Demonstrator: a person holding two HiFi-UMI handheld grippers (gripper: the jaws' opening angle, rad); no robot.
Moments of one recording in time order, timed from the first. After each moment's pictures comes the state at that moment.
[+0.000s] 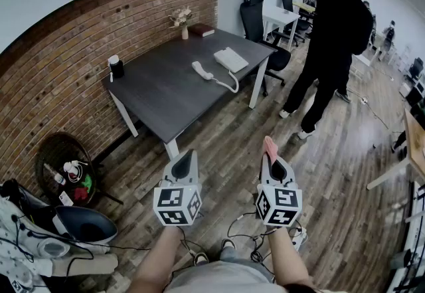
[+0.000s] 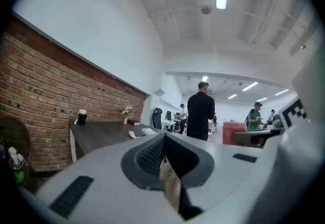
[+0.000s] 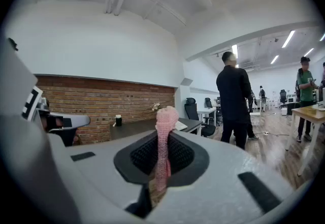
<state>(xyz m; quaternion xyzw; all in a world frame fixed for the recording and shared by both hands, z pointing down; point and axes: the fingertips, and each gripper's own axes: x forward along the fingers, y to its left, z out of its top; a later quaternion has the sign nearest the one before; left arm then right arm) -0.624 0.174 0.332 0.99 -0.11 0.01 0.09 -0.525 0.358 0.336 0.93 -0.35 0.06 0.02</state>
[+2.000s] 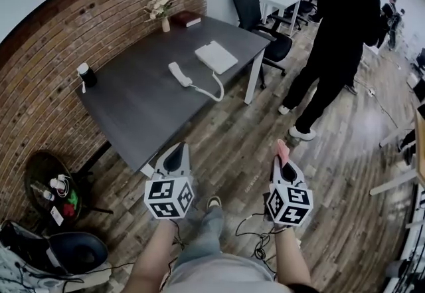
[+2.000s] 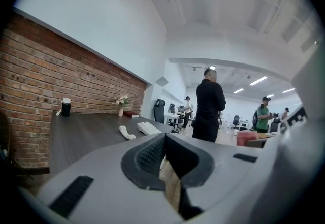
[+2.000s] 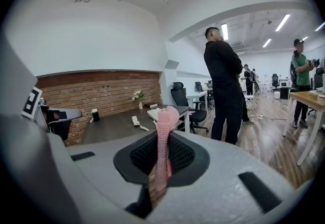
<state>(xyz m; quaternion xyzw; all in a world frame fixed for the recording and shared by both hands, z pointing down) -0.378 0.124 0.373 0.99 -0.12 0.06 0.10 -0.270 0.373 0.404 0.94 -0.31 0.16 0.00</state>
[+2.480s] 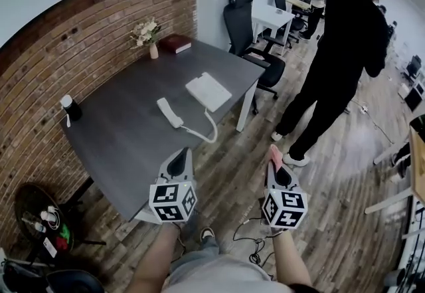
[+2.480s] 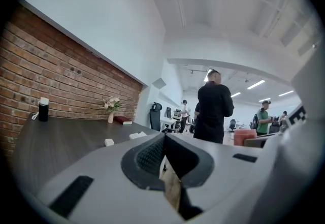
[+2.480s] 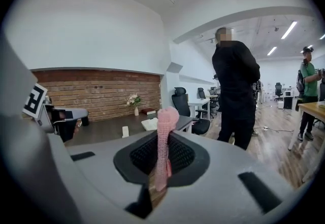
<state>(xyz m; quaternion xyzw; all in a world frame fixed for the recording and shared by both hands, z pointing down) -0.220 0.054 0.357 0.99 -0.09 0.04 0.10 -0.131 0.287 0.378 0.94 -0.31 0.13 0.02</state>
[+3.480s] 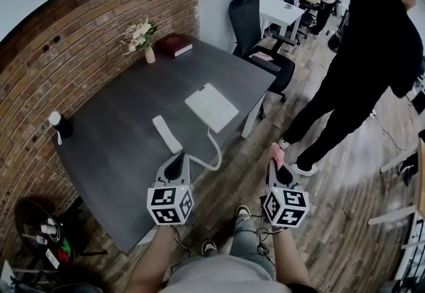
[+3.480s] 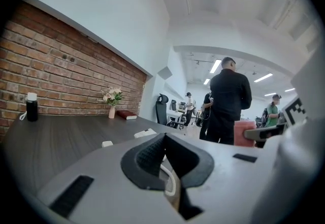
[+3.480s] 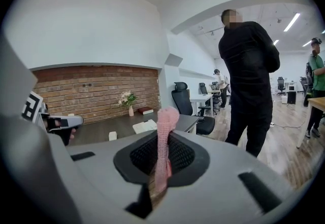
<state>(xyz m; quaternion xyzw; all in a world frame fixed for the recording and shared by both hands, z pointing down) -0.089 -0.035 0.395 0.98 -0.11 0.08 0.10 0.019 0.202 0.399 0.94 -0.32 0.15 0.01</state>
